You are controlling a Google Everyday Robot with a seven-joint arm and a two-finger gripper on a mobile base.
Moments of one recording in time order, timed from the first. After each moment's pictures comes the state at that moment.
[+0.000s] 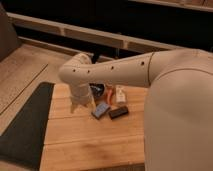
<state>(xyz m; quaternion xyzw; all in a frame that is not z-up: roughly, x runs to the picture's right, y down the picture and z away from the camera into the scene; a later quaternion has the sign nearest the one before) -0.107 0.103 0.703 -0.26 0.23 0.64 0.68</state>
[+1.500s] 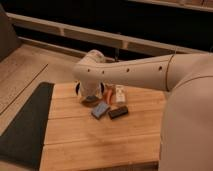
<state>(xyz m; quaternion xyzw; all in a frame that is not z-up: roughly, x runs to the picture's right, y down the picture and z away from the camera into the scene) -0.080 0.046 0.732 -0.23 0.11 0.60 0.76</state>
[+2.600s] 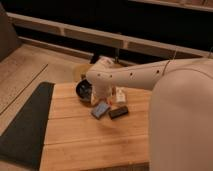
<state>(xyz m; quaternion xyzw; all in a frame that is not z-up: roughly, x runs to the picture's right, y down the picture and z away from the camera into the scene) -0.020 0.080 0.810 -0.22 0.18 0.61 0.74</state>
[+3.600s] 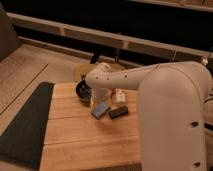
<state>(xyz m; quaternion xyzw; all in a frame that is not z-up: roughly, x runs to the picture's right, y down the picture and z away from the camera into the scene) -0.033 0.104 0.844 -0.25 0.19 0.57 0.76</state>
